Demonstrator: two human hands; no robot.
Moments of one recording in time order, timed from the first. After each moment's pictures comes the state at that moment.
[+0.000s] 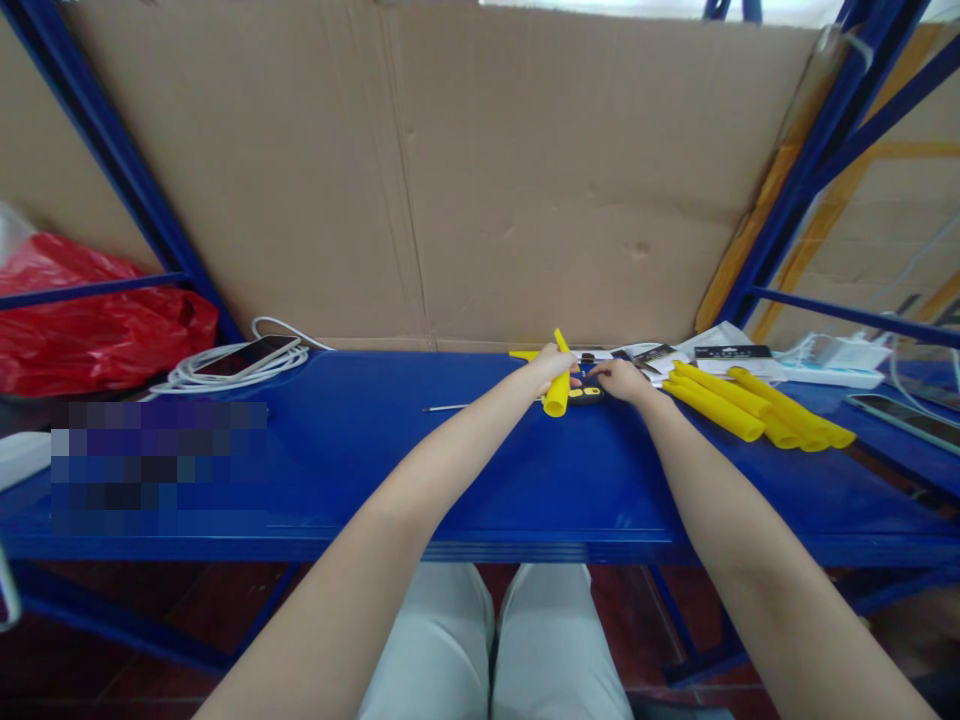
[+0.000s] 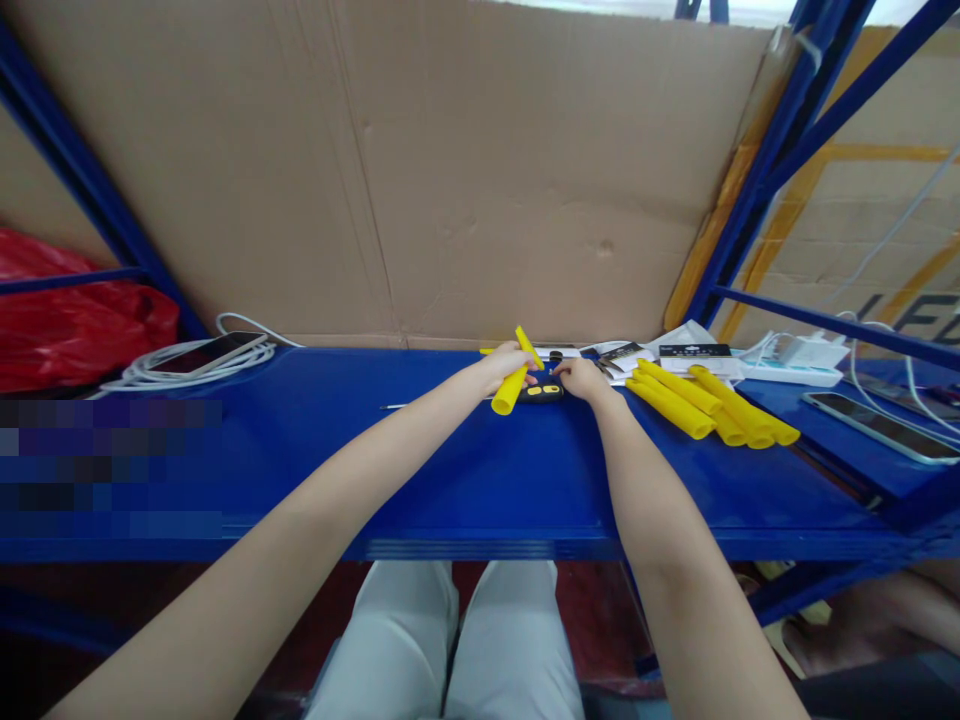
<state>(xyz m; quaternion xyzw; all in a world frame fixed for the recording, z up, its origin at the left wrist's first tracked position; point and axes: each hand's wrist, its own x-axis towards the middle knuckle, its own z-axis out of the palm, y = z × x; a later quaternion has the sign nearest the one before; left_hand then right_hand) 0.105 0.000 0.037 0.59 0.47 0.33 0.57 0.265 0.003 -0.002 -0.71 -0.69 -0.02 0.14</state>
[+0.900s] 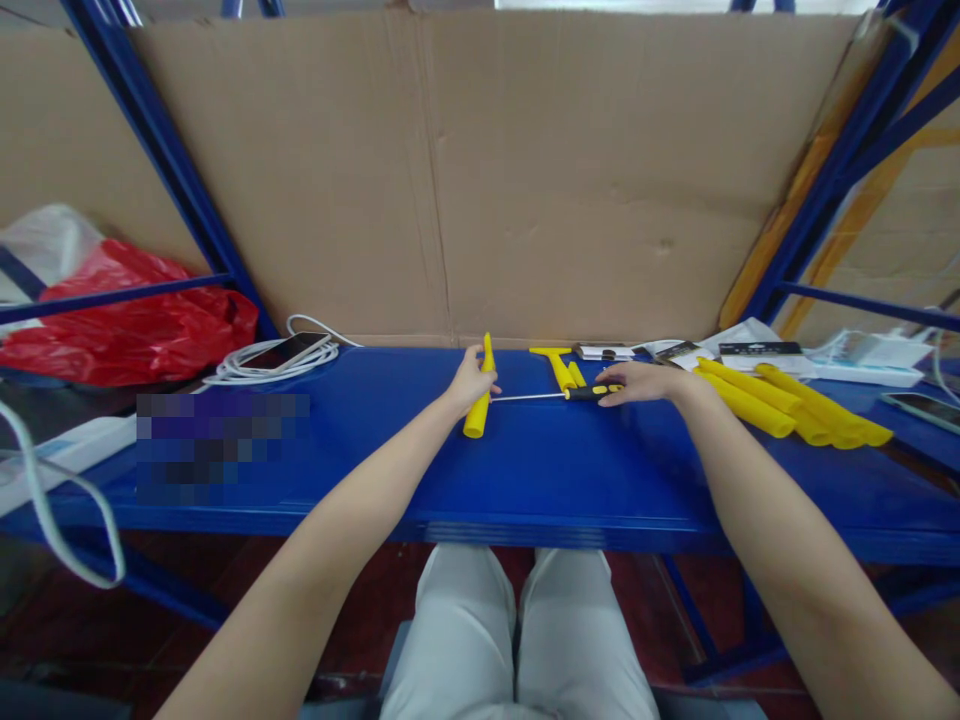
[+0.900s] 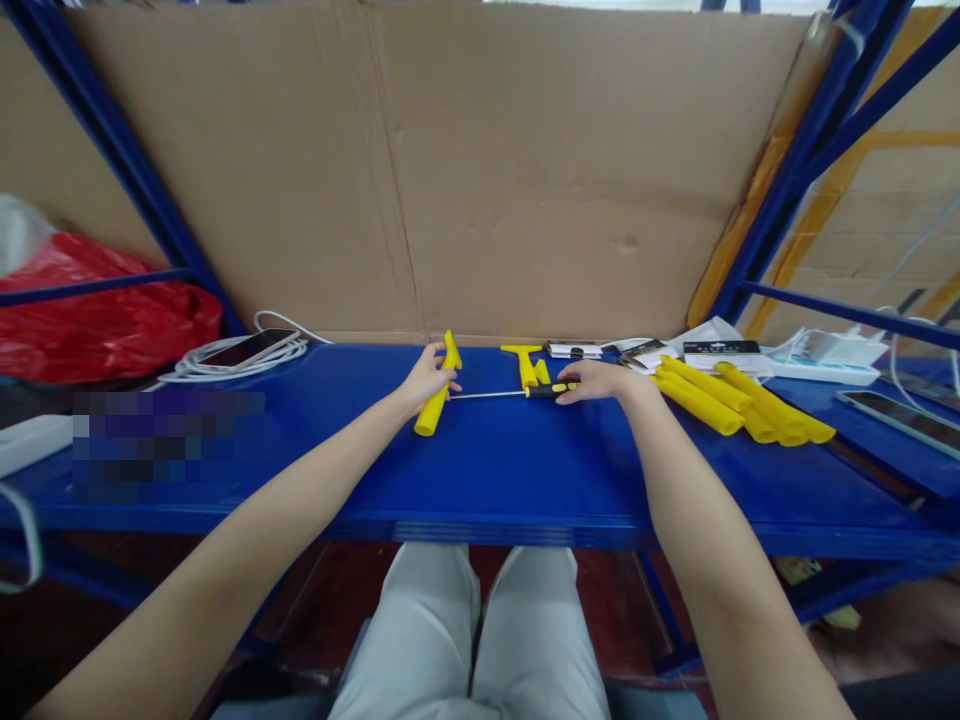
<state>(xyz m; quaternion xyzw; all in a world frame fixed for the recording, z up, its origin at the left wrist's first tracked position) -0.040 -0.001 0.000 0.59 0.54 0.43 0.41 0.249 -0.020 0.026 -0.60 -0.79 0.11 0.06</state>
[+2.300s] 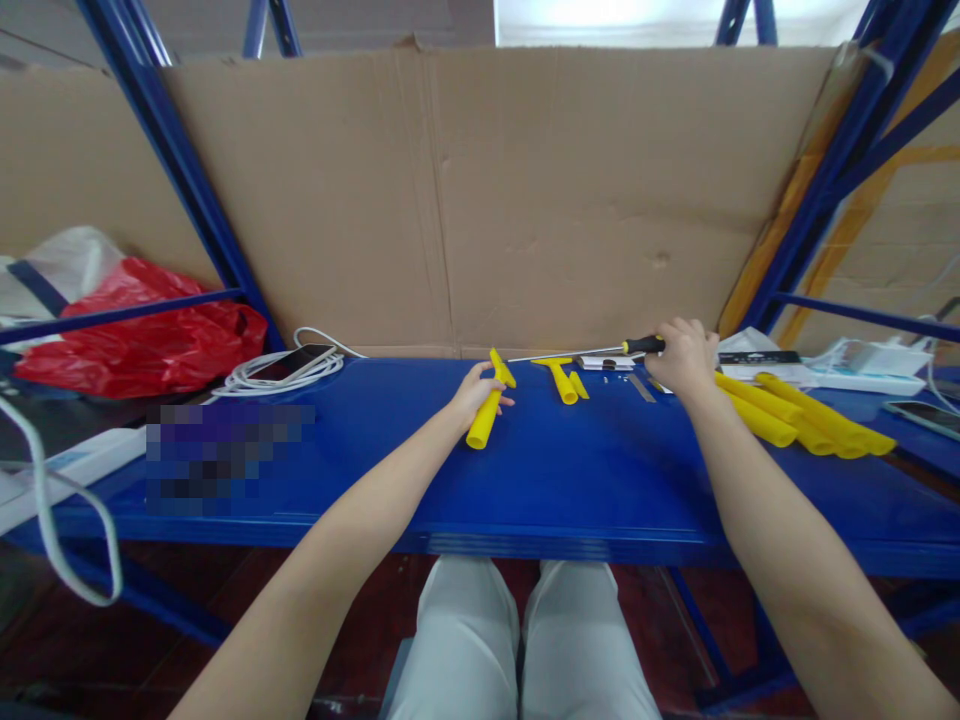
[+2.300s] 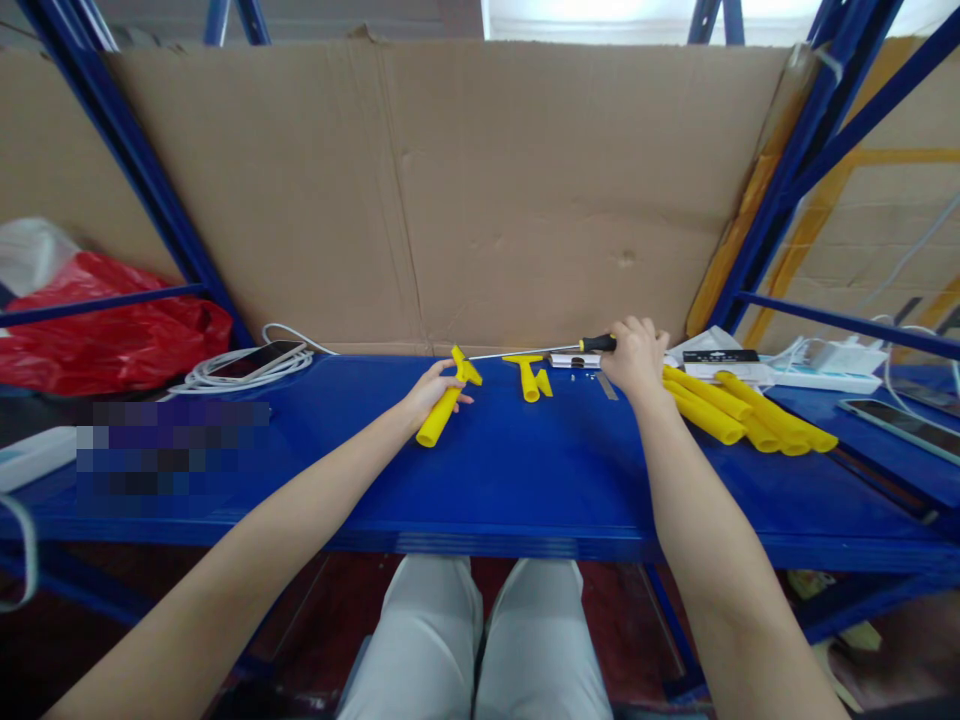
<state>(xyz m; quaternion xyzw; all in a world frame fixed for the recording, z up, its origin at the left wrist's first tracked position) -0.040 0.000 -0.002 0.52 0.48 0.45 0.54 0.265 -0.032 0.033 -0.67 -0.62 -0.28 0.30</state>
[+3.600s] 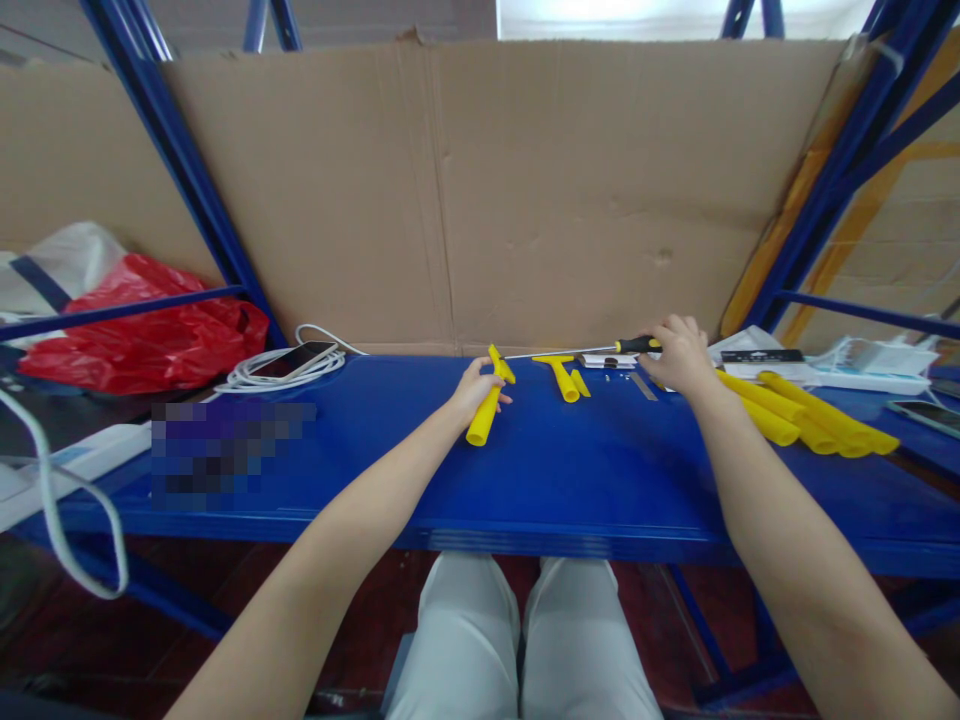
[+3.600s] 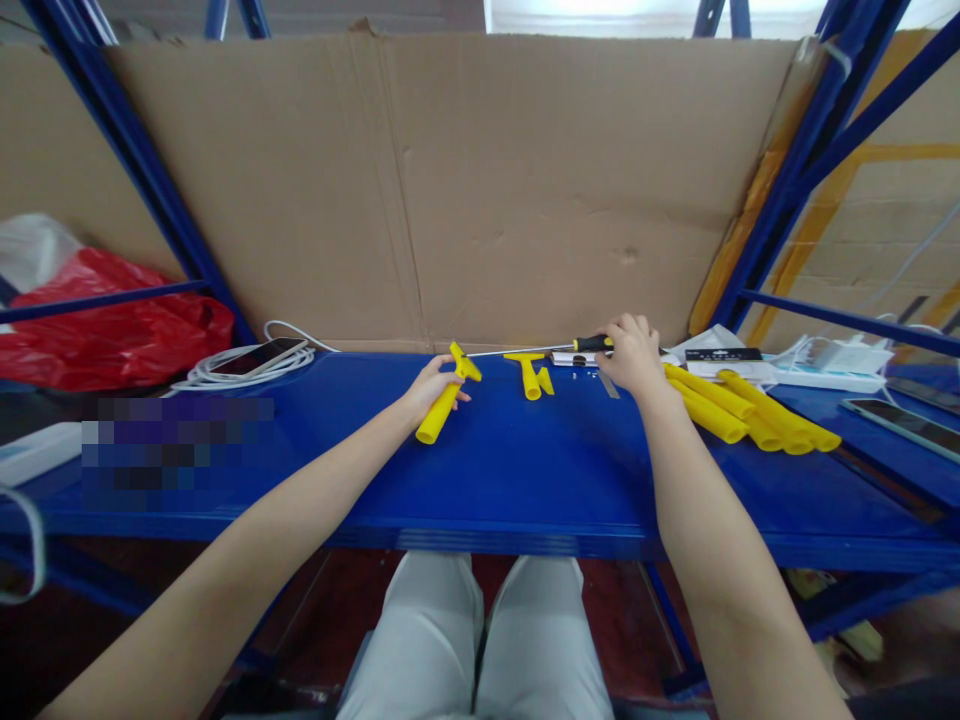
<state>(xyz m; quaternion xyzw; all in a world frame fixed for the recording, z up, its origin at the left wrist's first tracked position) -0.040 -0.008 0.008 0.54 0.51 0.44 0.51 0.269 -0.032 0.034 -0.63 -0.68 -0.27 0.26</state>
